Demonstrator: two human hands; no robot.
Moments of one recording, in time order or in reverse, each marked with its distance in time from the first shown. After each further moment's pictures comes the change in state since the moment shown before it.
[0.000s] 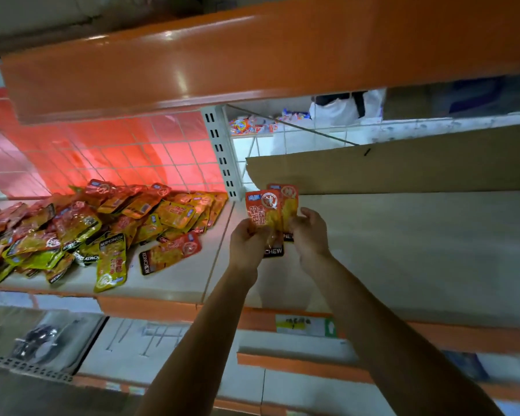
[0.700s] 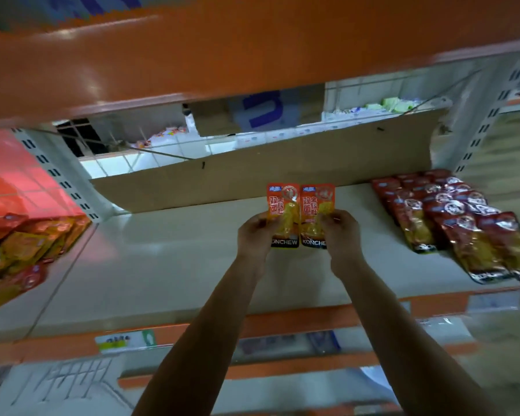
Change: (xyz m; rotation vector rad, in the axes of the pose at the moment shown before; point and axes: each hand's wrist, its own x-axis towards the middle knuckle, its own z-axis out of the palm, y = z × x) left_hand -0.086 0.002 0.308 -0.095 -0.206 -0.118; right_hand 0.030 -0.019 -0.351 0.043 0.289 -0.133
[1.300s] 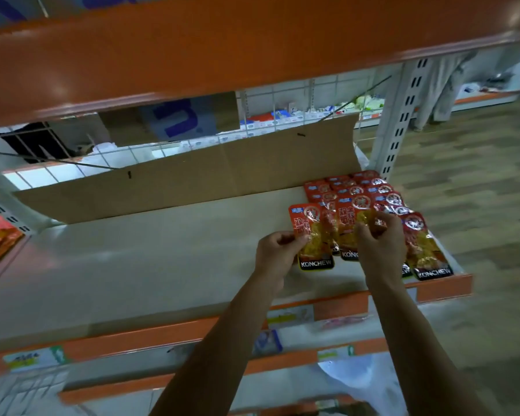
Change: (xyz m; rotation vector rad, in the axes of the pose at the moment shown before) left_hand -0.039 -0.052 0.160 0.189 -0.139 -0.071; right_hand 0.036 -0.005 -0.189 -0.202 0.307 -0.182
